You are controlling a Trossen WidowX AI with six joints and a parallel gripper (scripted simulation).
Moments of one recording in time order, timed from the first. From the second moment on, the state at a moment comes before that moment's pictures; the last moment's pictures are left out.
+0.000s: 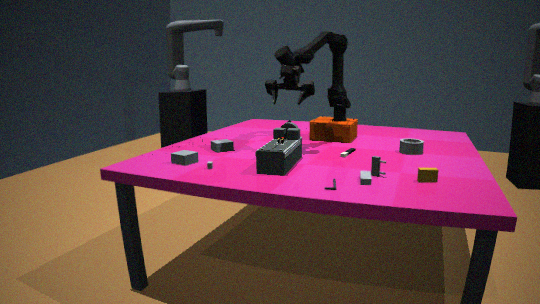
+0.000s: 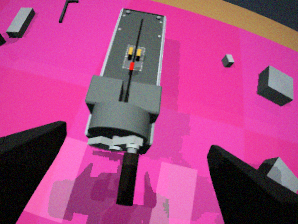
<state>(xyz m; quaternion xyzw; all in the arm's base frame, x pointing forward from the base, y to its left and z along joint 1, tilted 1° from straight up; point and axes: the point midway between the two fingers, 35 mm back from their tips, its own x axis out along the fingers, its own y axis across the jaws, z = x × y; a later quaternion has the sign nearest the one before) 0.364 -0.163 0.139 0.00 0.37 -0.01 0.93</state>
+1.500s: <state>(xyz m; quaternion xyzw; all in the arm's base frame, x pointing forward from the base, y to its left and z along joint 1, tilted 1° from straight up) 0.364 -0.163 0.046 0.00 0.37 -0.01 0.93</state>
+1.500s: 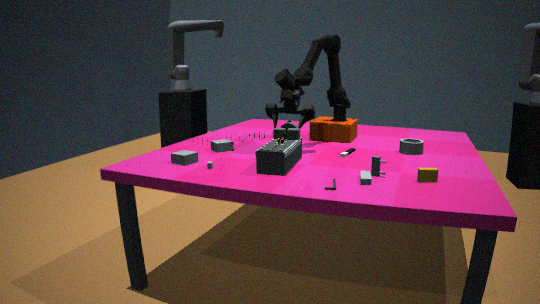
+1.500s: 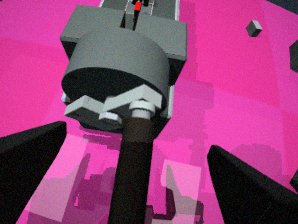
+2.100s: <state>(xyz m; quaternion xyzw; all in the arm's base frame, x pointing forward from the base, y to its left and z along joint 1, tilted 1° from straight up) 0.362 -0.161 0.038 0.00 0.37 -0.01 0.93</state>
